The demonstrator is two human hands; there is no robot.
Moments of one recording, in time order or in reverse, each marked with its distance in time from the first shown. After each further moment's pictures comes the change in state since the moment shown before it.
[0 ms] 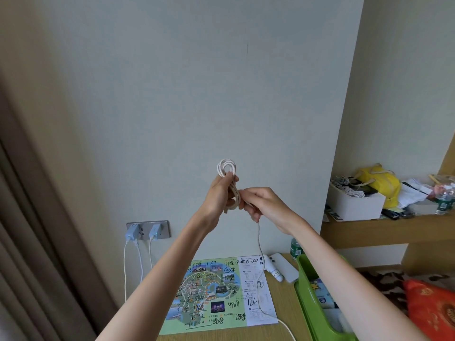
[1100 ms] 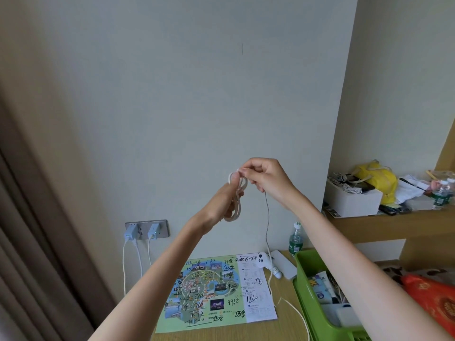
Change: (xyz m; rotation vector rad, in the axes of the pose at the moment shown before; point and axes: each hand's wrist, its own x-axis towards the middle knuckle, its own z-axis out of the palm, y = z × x) left_hand -0.011 -0.001 0.004 0.292 -0.242 -0.014; right_hand 0.014 -0.038 -0.018 -0.128 0.253 -0.161
